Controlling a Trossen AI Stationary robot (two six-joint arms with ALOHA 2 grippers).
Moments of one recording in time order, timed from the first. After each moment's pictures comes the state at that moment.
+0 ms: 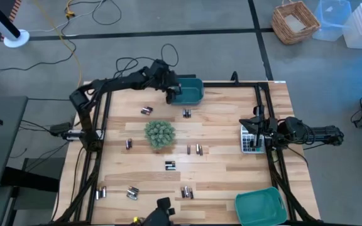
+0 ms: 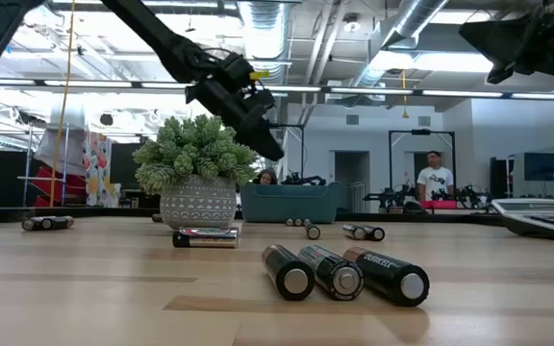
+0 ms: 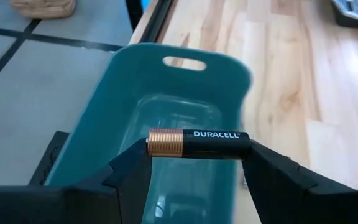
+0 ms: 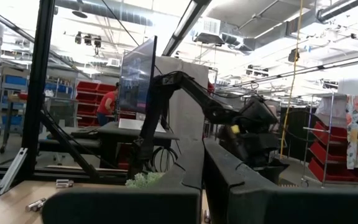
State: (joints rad) left arm 0.66 1.86 1.36 -0.17 0.30 0.34; right arm 0.04 0.00 0.01 0.38 0.19 -0.19
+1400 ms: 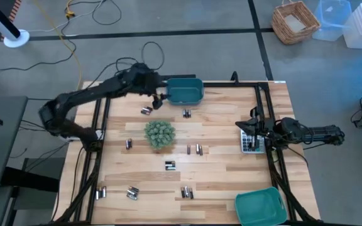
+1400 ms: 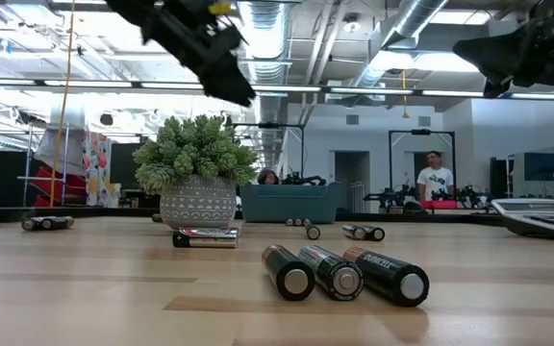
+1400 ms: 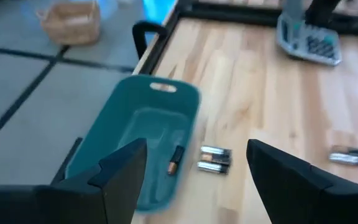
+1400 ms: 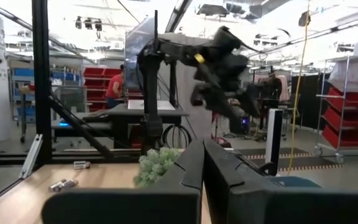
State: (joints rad) left arm 0.54 1.37 1.12 -0.26 0.16 0.22; right arm 0.04 0.03 0.01 0.29 0.19 -0.08
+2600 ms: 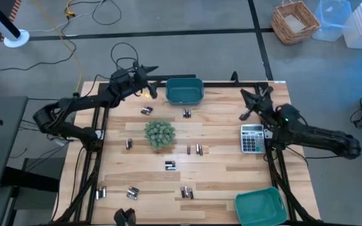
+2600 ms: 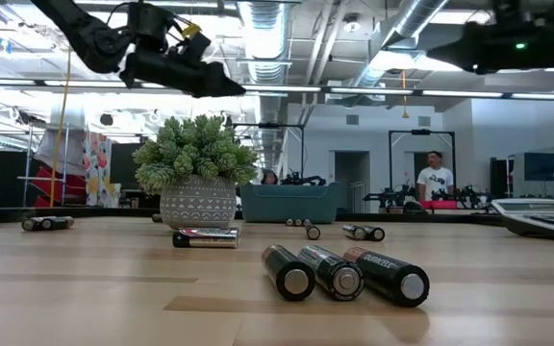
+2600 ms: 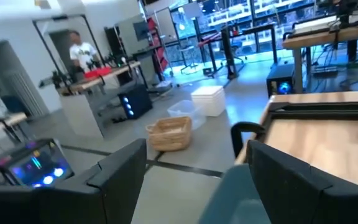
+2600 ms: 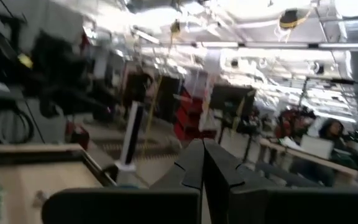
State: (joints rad) left arm 0.70 1.36 0.76 0.65 0.07 0.34; right arm -0.39 0.46 0.22 0.53 0.34 -0.35
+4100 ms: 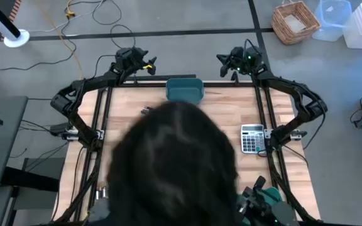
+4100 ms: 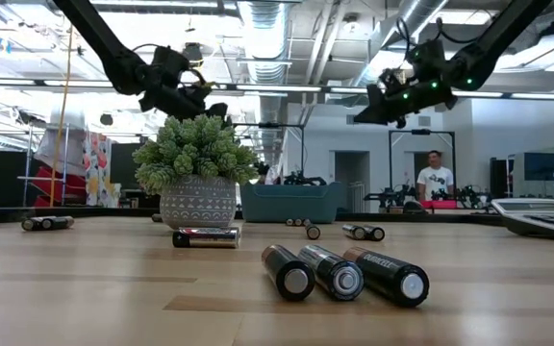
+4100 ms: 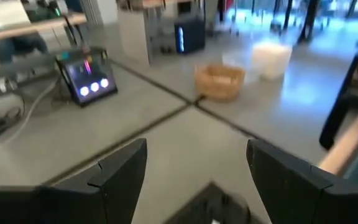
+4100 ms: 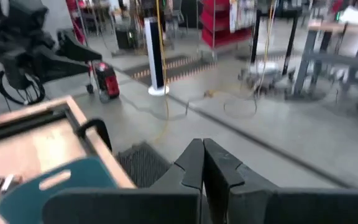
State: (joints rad) left arm 0.99 1.65 1.02 0.44 0.05 0.14; right arm -1.05 1.54 0.93 0.45 -0.39 -0.01
